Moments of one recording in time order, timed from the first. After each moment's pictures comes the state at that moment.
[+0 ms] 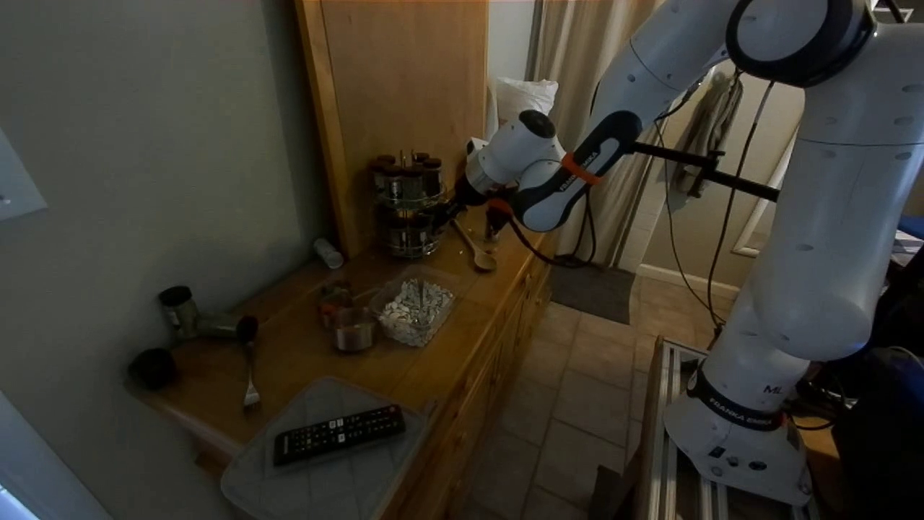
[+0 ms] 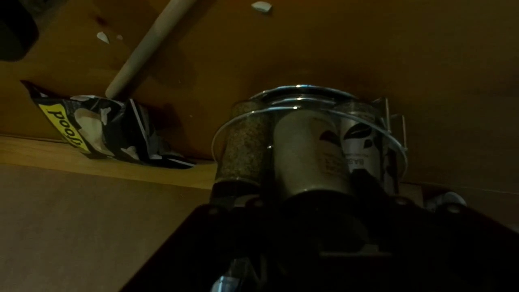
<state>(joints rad) -0.12 0.18 -0.19 -2.33 -0.66 3.25 0.34</state>
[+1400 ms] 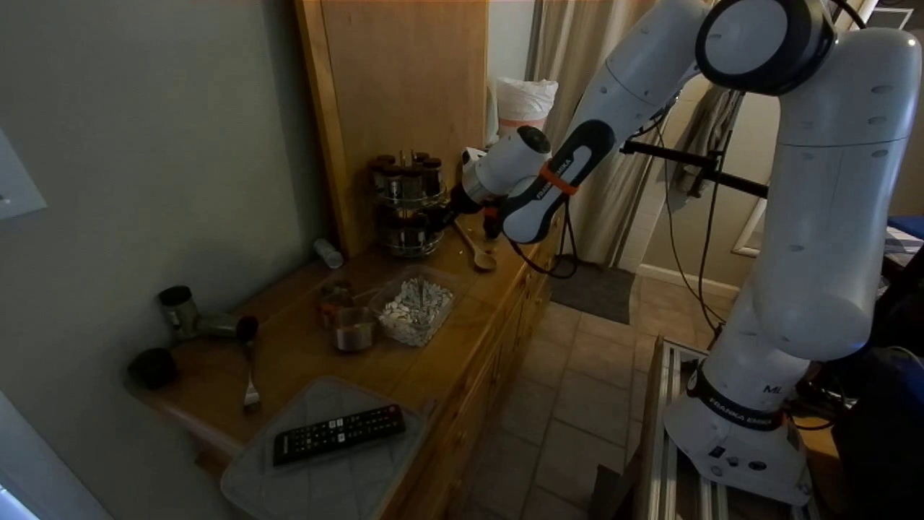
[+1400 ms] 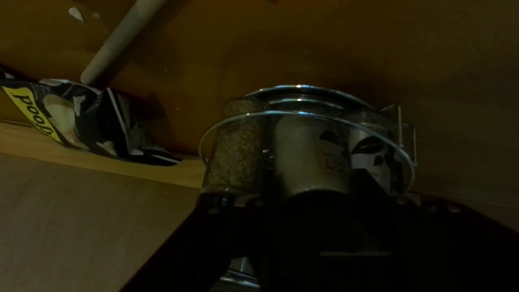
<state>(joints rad) -0.13 0.27 -0.15 -2.33 -0.39 3.37 0.04</state>
